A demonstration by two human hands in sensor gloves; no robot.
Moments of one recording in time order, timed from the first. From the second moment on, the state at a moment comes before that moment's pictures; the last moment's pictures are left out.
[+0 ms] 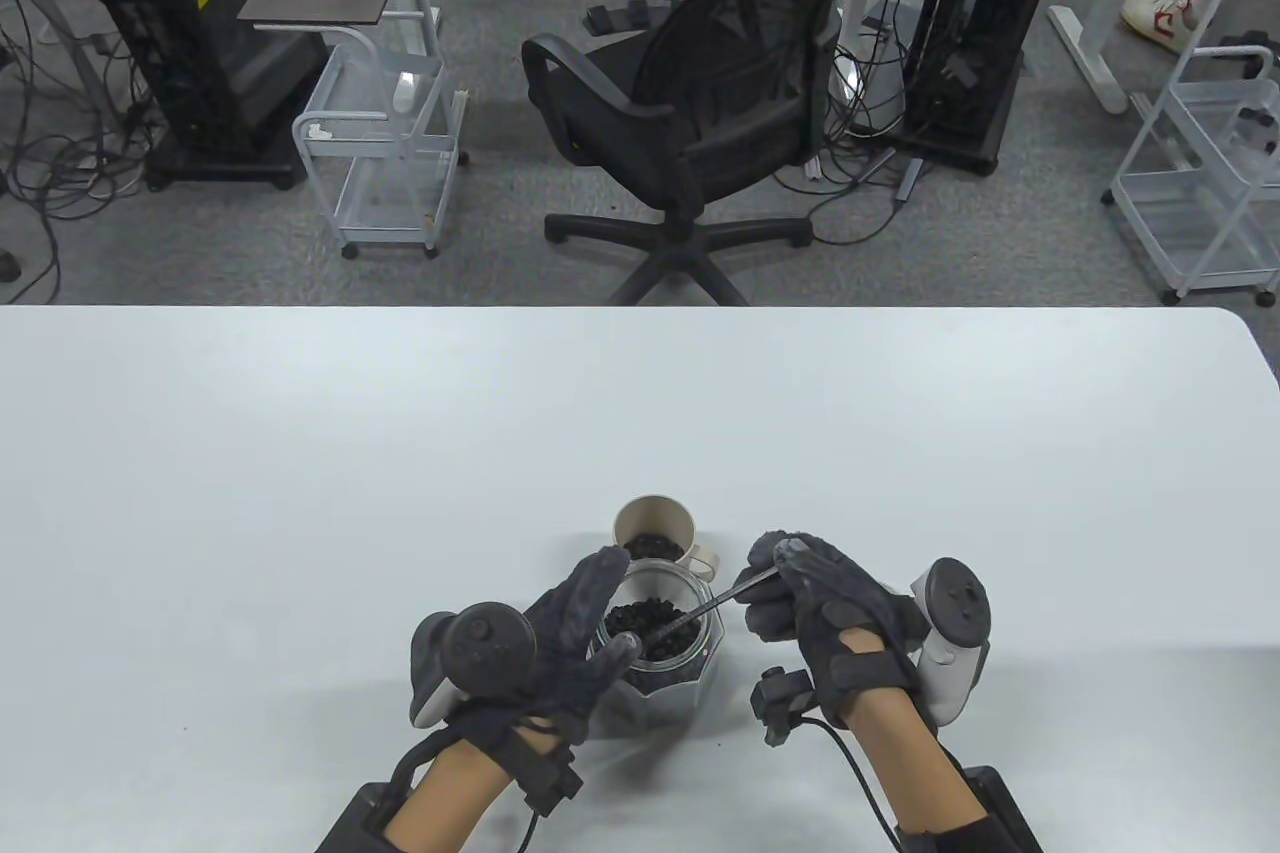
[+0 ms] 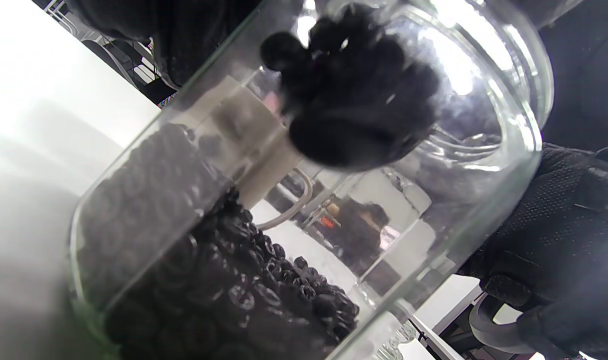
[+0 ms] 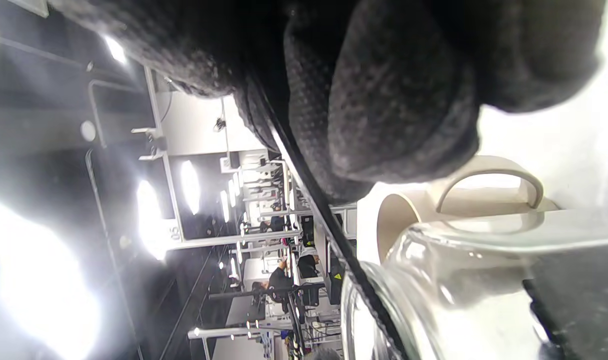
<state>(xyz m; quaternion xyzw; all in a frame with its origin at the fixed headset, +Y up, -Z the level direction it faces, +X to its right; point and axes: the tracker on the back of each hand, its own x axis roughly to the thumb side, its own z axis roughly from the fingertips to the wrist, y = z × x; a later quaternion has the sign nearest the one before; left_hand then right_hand) -0.150 -0.743 -0.281 -0.02 -0.25 0.39 0.89 0.171 -0.735 -0.297 -0.07 0.04 0.64 0.76</state>
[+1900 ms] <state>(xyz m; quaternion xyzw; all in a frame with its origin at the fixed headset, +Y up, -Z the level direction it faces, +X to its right) -0.149 -0.743 -0.281 -0.02 -0.25 0.39 0.89 0.198 -0.753 -0.302 -0.12 -0.01 0.53 0.84</state>
